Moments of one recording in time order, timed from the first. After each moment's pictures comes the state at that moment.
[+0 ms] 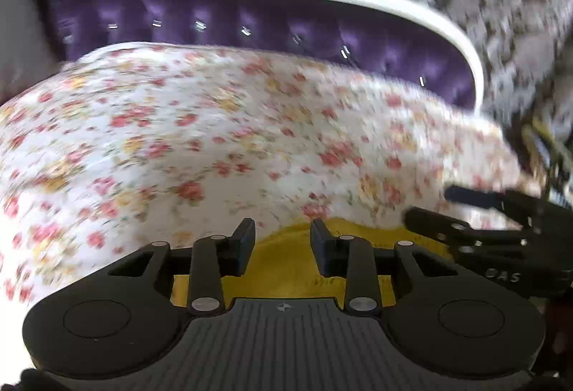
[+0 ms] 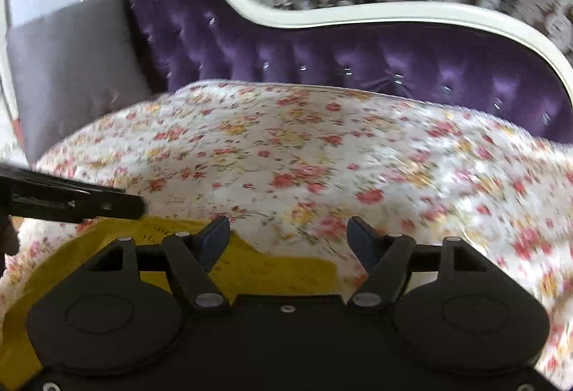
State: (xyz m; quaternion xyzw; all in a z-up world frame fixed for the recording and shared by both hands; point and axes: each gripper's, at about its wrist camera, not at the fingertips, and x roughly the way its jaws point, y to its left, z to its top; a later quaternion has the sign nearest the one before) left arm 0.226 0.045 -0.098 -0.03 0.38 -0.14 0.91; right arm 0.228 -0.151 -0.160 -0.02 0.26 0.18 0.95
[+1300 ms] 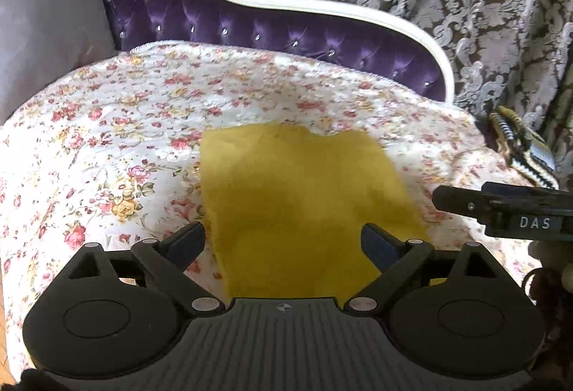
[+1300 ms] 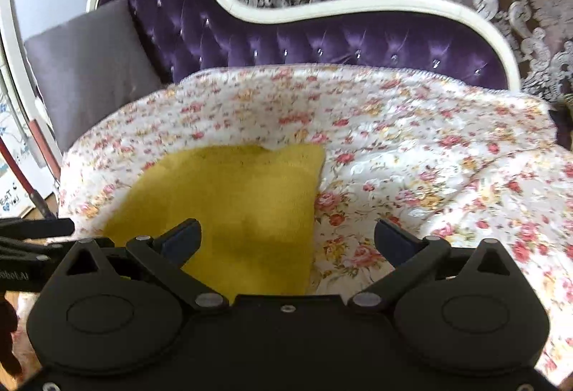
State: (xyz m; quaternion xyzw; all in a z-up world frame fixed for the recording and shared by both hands) left arm 0.016 0.043 -0.076 -0.05 0.34 -0.10 0.94; right arm 0.049 -0.181 -0.136 0.03 0.28 0.12 0.95
